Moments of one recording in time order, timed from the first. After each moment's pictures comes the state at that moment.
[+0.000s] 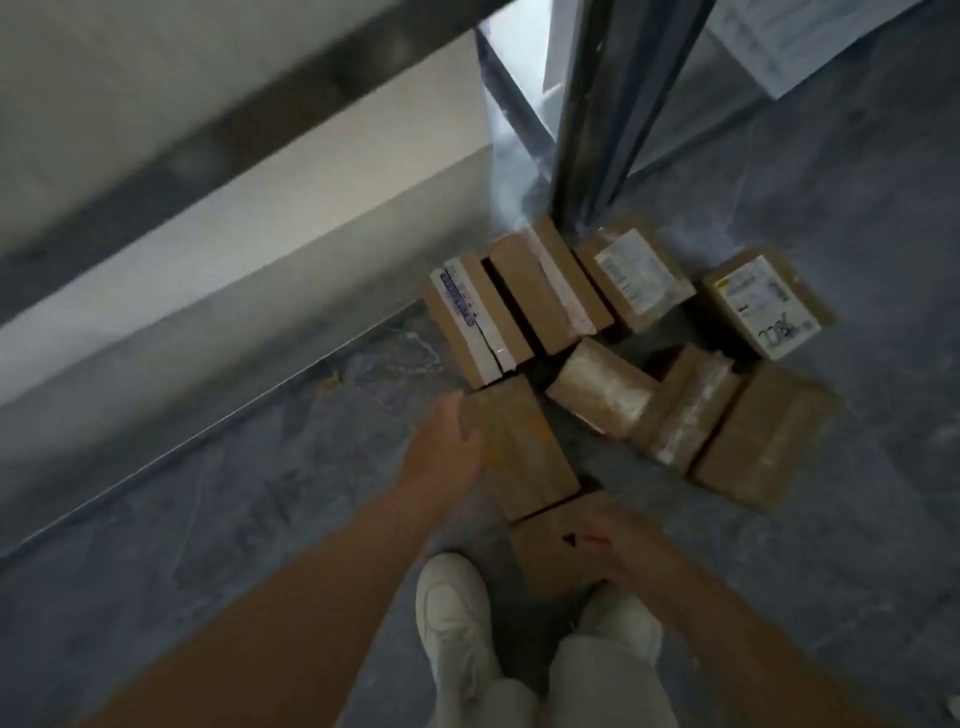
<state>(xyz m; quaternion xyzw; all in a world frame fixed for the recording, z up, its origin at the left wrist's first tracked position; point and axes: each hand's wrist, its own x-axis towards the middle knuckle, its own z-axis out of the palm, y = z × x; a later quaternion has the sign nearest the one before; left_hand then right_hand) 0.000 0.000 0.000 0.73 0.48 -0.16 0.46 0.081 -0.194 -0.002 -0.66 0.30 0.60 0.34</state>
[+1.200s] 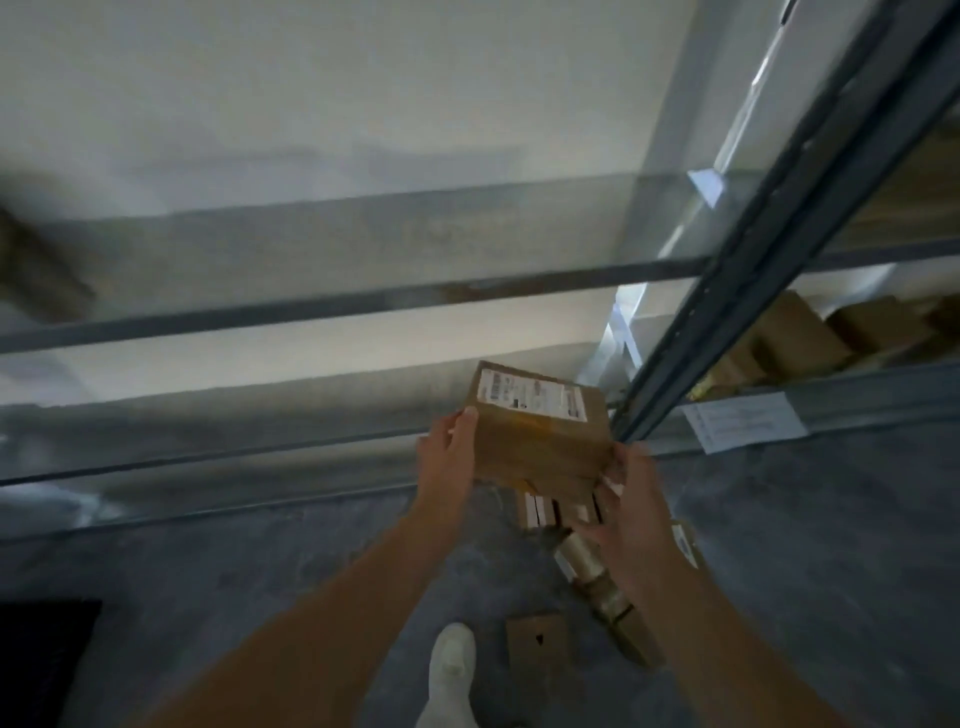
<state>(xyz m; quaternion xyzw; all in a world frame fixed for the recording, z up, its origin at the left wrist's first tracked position) -0.062 0.010 0.557 0.47 0.62 0.26 0.57 0.068 -0.094 0.565 -0.64 0.02 0.48 0.59</state>
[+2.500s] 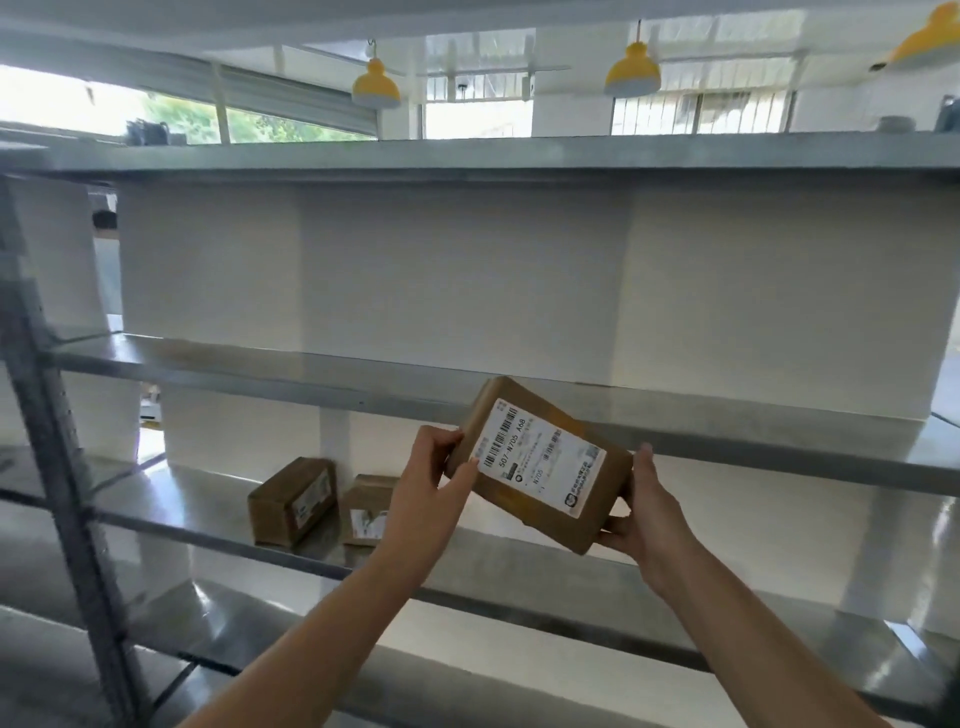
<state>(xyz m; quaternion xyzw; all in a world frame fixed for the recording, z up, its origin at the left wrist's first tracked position) -0.435 0.041 0.970 0.64 0.41 0.57 0.31 -0.214 0.018 0.981 -0.54 -0.37 0.49 0.57</state>
